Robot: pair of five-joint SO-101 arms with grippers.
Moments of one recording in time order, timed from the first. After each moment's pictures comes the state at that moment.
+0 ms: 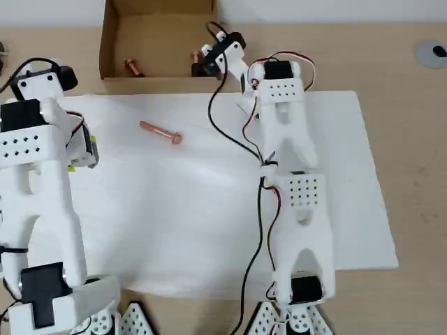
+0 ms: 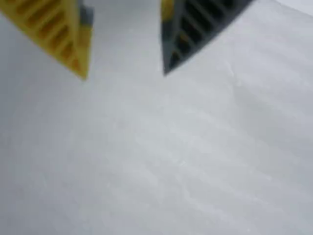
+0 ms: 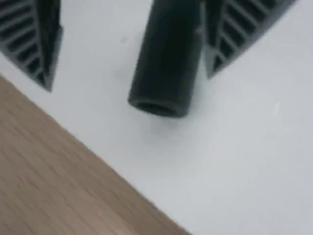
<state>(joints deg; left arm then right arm) -15.0 -11.5 3.3 96.6 -7.8 -10.3 58.2 -60.4 79.6 26.8</state>
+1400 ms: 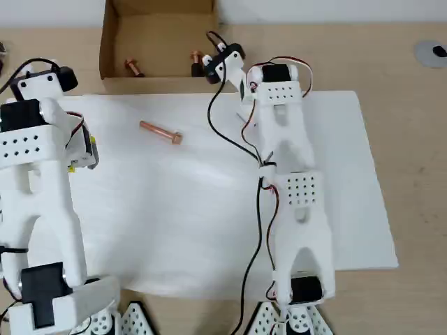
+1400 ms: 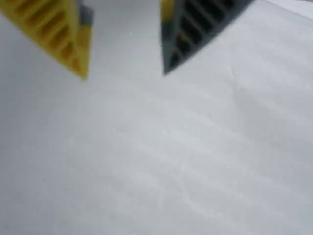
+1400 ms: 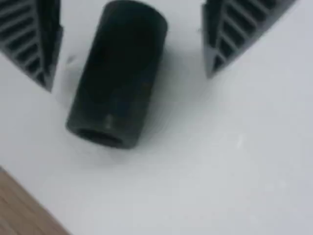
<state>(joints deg) -15.0 -11.6 3.3 96.7 -7.6 -10.3 61.8 -62.8 85.1 27.0</state>
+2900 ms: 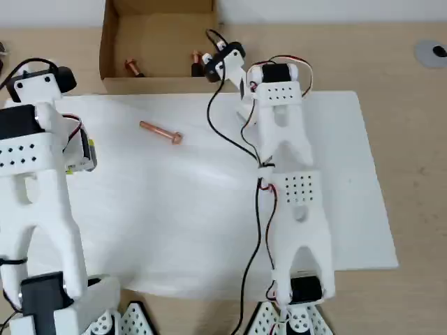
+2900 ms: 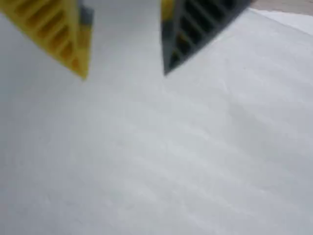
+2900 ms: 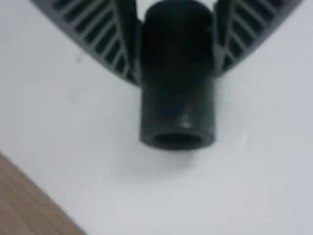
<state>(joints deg) -15.0 -15.6 3.0 99.6 -8.7 -10.8 65.2 -74.0 91.0 27.0</state>
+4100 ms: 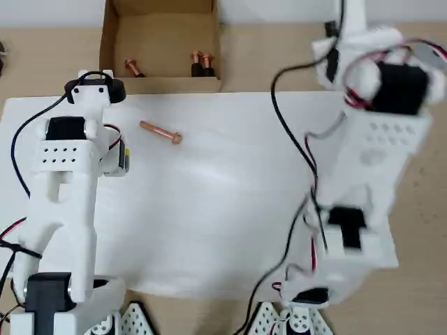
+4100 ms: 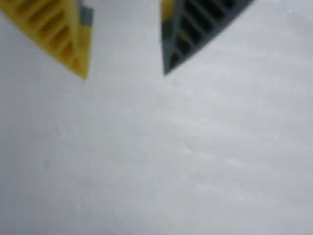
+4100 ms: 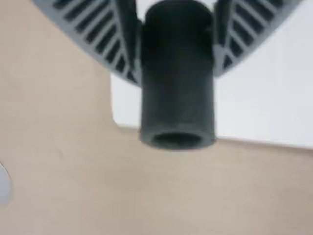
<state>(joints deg) -4.9 -15.6 20.8 80.4 -12.3 2.4 6.2 -60.5 101.7 9.2</state>
